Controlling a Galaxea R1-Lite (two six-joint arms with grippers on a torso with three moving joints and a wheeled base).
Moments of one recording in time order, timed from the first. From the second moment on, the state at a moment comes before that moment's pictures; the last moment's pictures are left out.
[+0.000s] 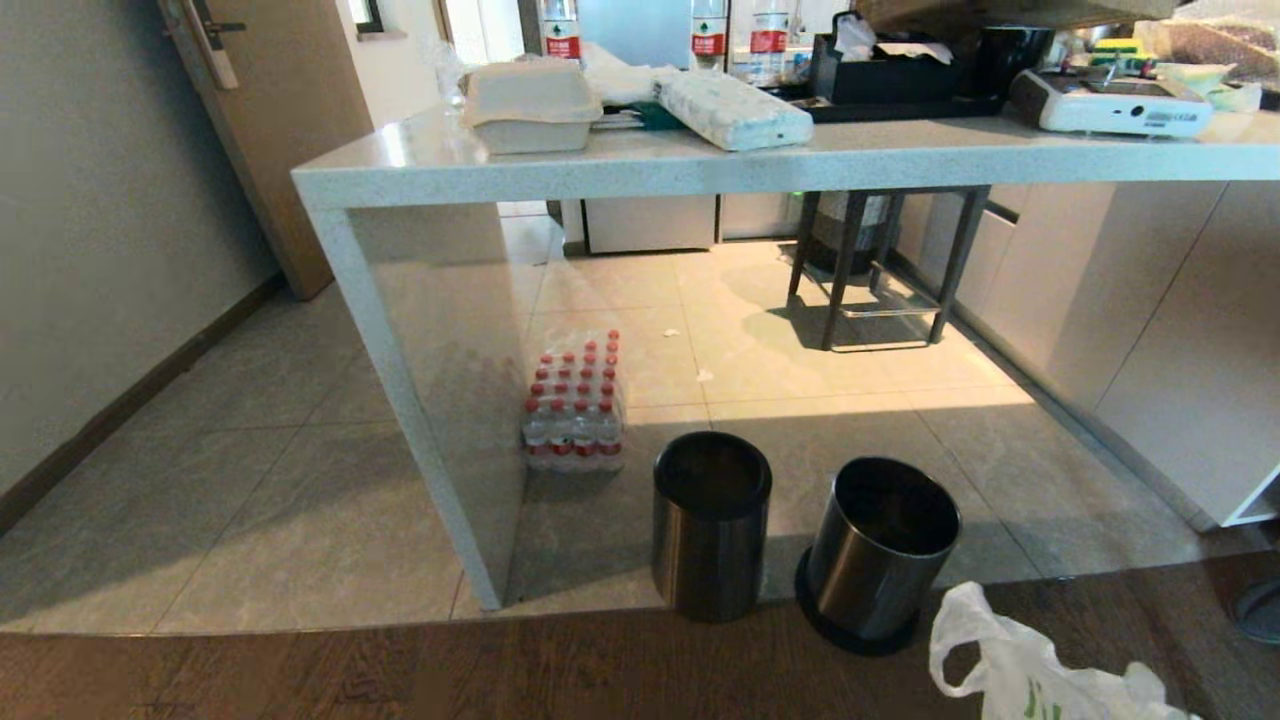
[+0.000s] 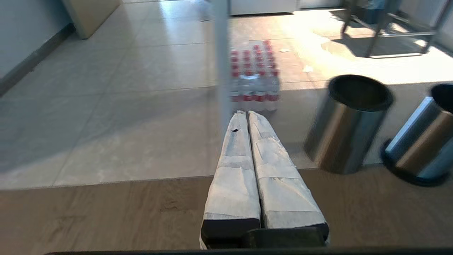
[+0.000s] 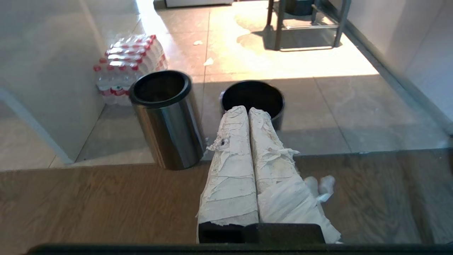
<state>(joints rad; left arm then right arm) 0.00 0.00 0.00 0.00 0.00 -0.01 0.01 0.00 0.00 -0.01 0.00 0.00</state>
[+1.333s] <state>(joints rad) 0.00 0.00 0.00 0.00 0.00 -0.01 0.01 0.00 0.00 -0.01 0.00 0.00</state>
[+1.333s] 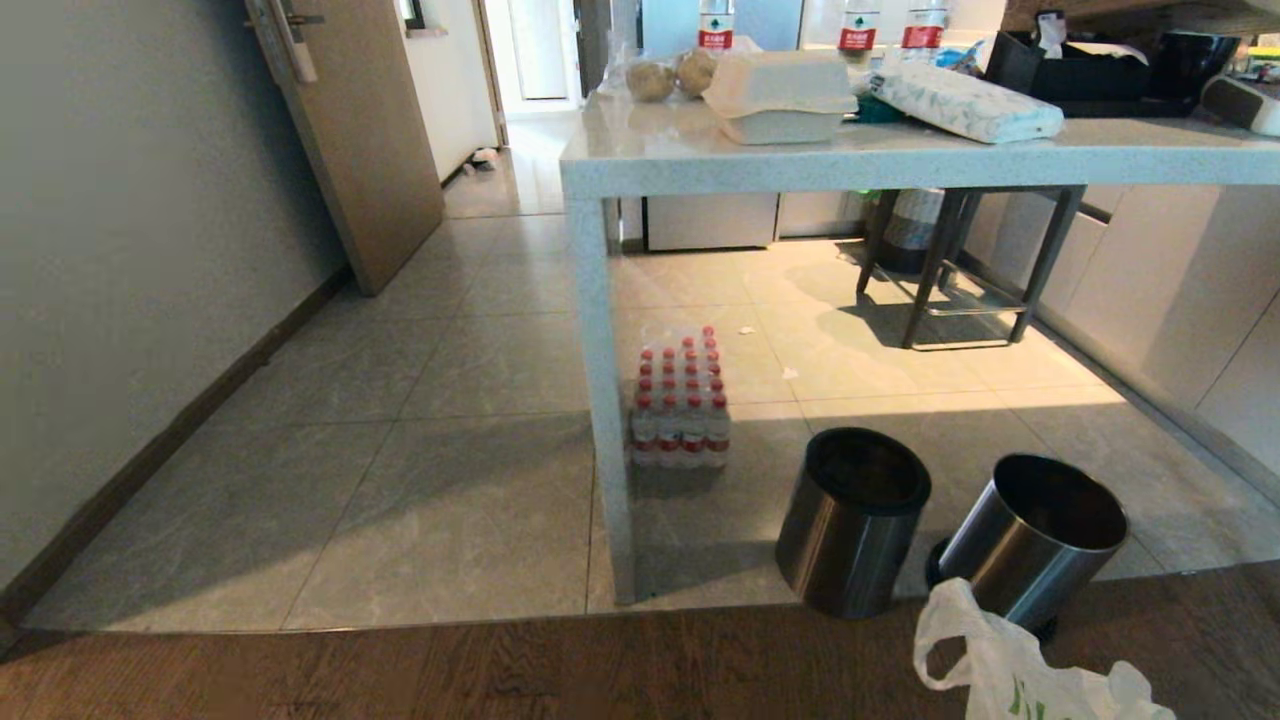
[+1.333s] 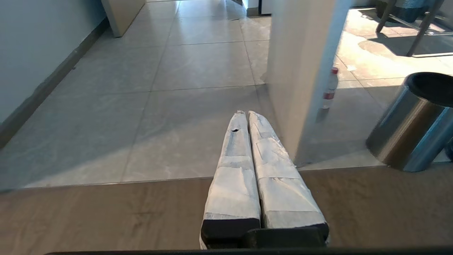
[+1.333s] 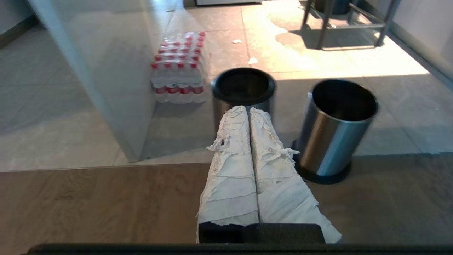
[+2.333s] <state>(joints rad) 0.00 0.00 0.00 0.00 0.00 -0.01 0.01 0.00 0.00 -0.01 0.00 0.00</state>
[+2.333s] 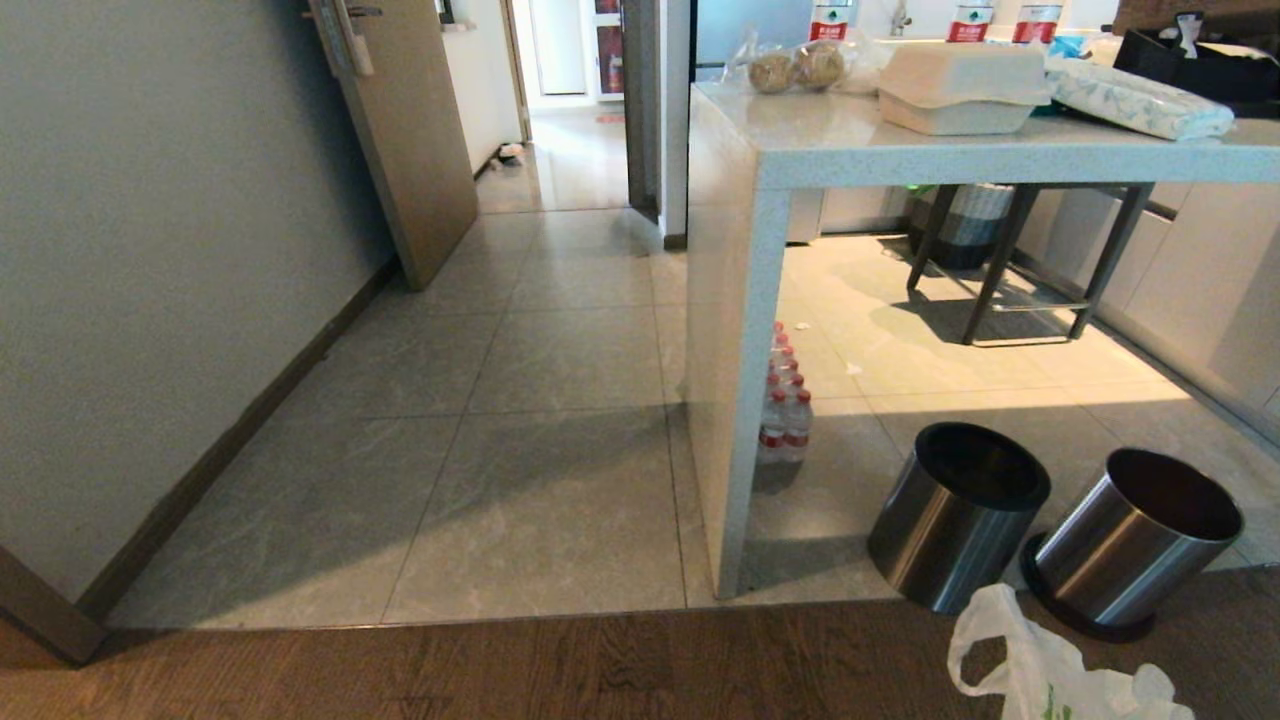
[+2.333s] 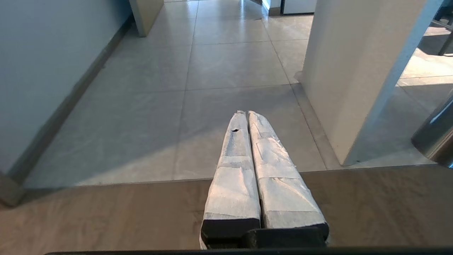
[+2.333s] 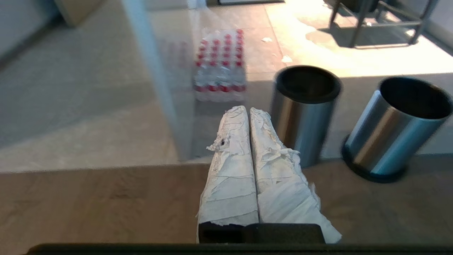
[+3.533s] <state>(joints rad) 0.00 0.00 0.00 0.00 0.00 -0.01 0.01 0.00 0.00 -0.01 0.00 0.00</state>
